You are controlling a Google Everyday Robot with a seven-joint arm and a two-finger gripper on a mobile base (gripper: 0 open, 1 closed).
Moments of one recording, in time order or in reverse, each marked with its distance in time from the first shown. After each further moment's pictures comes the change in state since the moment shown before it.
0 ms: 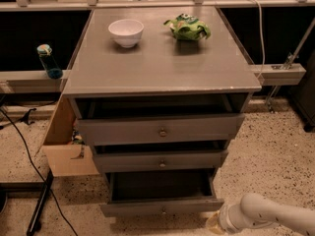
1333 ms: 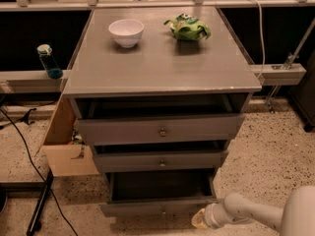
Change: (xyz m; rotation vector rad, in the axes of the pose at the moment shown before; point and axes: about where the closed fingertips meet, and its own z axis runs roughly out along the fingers) arm 0.000 -0.034 0.109 -0.037 -0.069 -0.090
